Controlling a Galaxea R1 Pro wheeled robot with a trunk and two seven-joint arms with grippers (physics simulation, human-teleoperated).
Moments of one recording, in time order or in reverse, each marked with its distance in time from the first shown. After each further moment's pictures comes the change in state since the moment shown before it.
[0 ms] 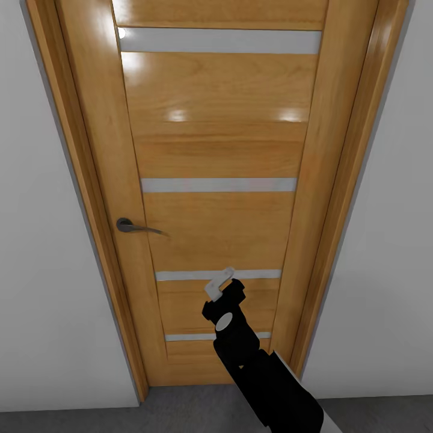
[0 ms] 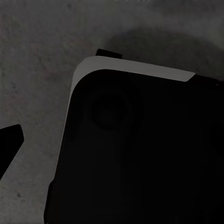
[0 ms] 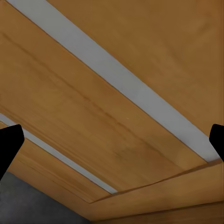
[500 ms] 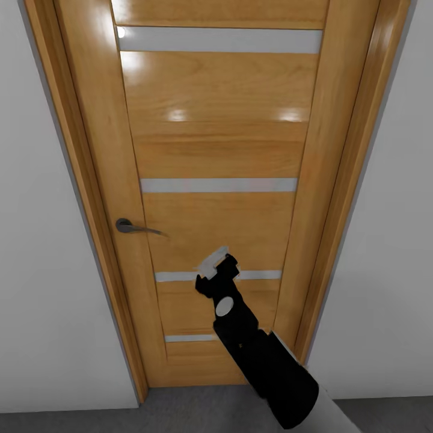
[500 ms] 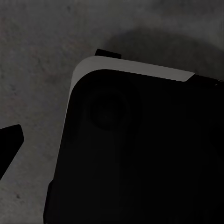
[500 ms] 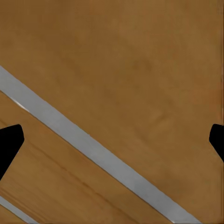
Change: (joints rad) left arm 0.000 -0.001 0.000 0.000 -0.002 0.000 -0.001; right arm -0.097 0.000 -0.002 0.025 0.004 -0.193 0.002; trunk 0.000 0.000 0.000
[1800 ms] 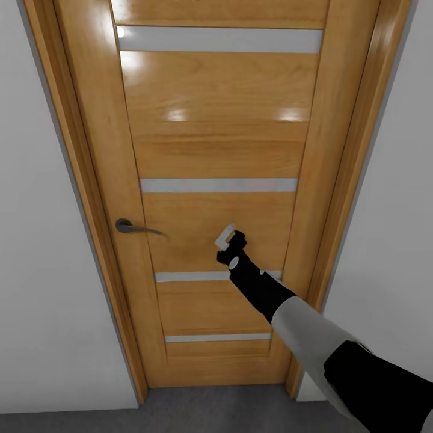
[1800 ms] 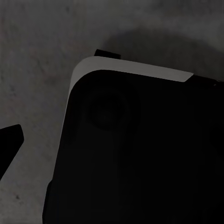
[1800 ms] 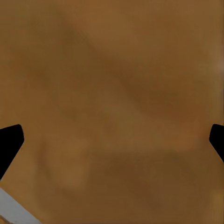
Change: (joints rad) left arm 0.000 -0.002 0.001 -0.002 0.000 0.000 0.001; right arm -0.444 0.000 -0.069 0.862 -0.019 -0.450 -0.025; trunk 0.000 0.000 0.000
